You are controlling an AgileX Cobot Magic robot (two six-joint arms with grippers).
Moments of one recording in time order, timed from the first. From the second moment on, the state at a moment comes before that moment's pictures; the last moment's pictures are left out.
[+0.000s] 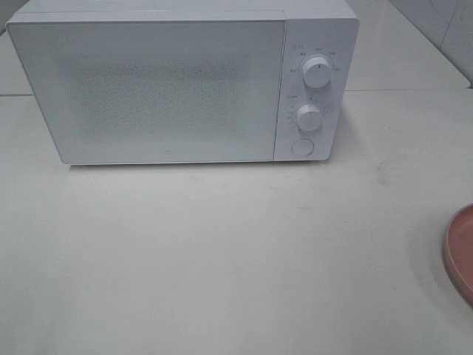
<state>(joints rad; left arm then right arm) 0.03 0.00 -0.51 -0.14 1.07 0.05 0.14 0.29 -0.58 -0.07 0.85 0.17</state>
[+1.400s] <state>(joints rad) 0.03 0.00 -0.51 -0.14 1.07 0.05 0.14 0.88 -0.58 -0.06 0.17 0.17</state>
